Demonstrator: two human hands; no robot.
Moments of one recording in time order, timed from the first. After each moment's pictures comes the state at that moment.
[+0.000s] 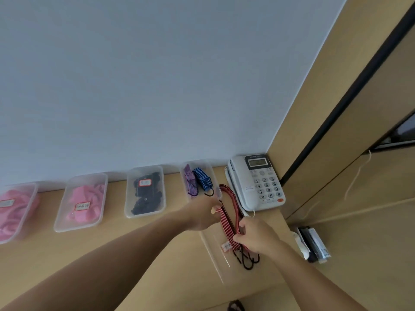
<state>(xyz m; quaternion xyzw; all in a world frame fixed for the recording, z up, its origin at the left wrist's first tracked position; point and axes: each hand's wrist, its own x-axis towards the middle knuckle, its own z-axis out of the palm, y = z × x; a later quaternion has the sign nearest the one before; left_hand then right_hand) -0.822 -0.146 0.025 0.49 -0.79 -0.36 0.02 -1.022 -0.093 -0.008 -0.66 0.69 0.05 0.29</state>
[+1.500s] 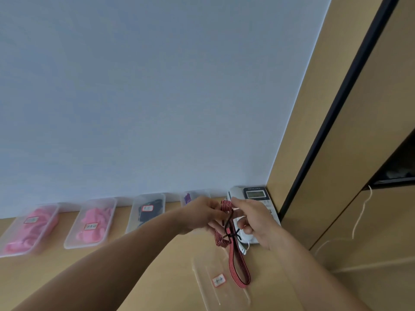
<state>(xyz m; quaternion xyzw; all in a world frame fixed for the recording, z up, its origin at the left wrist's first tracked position) -0.853 -0.147 0.116 0.49 -0.58 -0.62 0.17 -1.031 -0.139 0.104 -0.43 0.58 -0.35 0.60</state>
